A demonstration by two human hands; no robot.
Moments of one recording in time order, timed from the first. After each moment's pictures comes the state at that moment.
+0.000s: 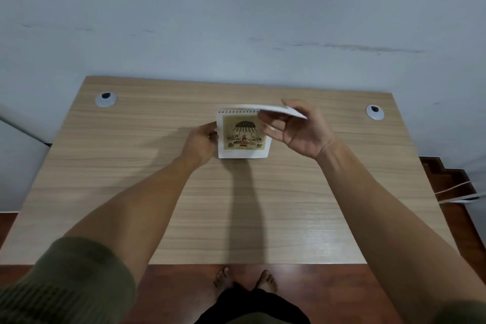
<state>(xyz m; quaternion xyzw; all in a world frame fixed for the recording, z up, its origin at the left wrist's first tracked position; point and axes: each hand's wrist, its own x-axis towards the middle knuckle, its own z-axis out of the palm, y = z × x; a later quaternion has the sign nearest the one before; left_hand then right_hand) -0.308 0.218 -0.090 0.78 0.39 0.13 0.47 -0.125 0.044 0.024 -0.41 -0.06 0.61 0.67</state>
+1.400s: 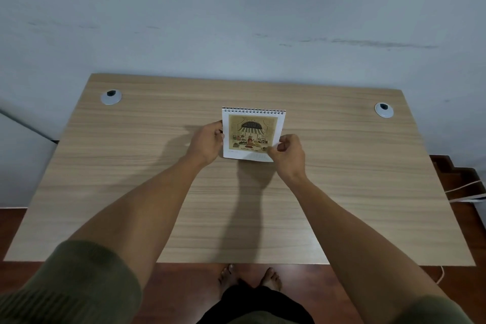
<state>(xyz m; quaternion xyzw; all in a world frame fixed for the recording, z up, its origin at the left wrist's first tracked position) -0.310 0.219 -0.089 0.80 0.37 0.10 0.45 -0.168 0.041 -0.098 -0.85 -0.15 0.23 0.46</state>
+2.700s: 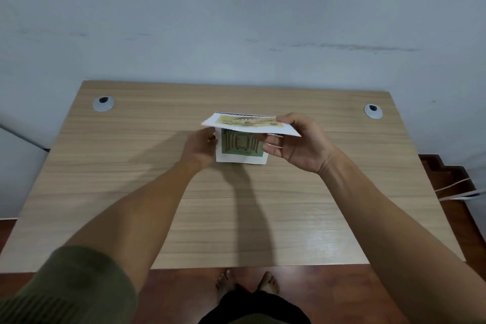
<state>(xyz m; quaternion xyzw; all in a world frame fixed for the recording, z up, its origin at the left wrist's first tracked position) -0.306 0.217 -0.095 0.80 0.44 0.09 0.41 -0.137 0.029 0.018 -0.47 -0.08 0.62 0.62</state>
